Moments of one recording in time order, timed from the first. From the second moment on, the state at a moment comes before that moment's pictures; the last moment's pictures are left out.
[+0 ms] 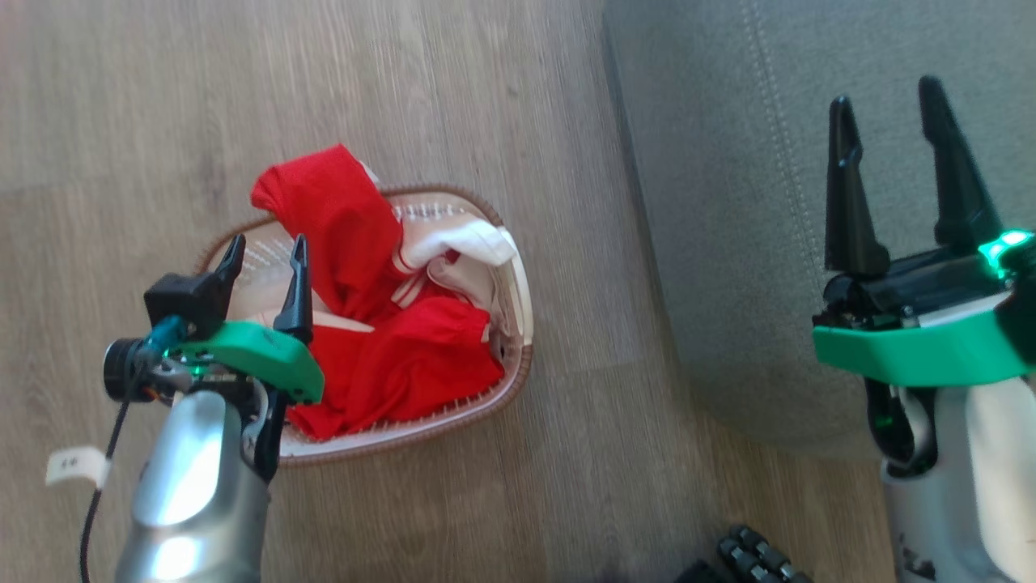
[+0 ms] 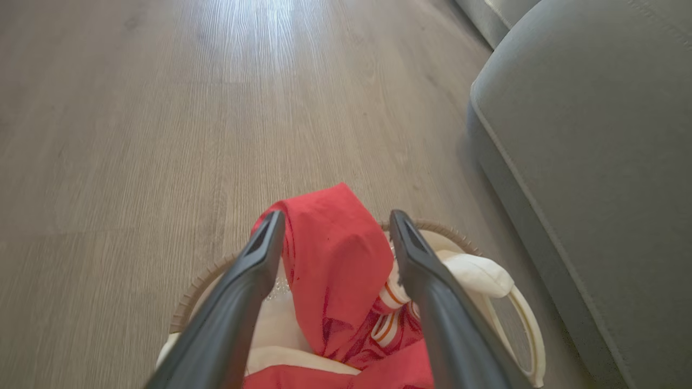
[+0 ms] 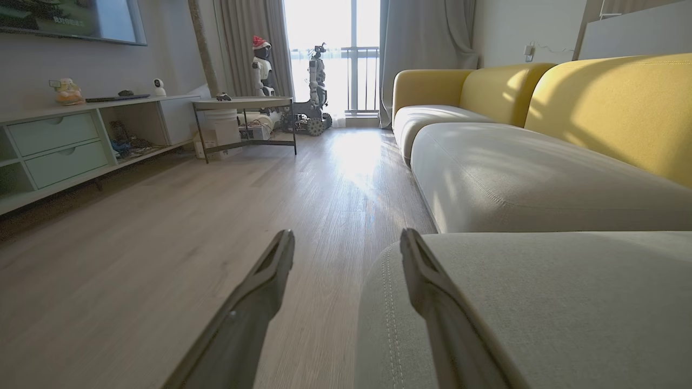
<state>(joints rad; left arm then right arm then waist) -0.43 0.05 -0.02 0.63 -0.10 -0.11 -0.25 -0.26 -0.06 0.01 -0.14 0.15 0.13 -0.25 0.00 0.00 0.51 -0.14</state>
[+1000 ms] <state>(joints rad) -0.90 0.17 -0.36 1.21 -0.33 -0.12 -0.06 -0.42 -0.06 0.03 -0.25 0.20 0.13 -0.26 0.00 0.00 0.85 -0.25</state>
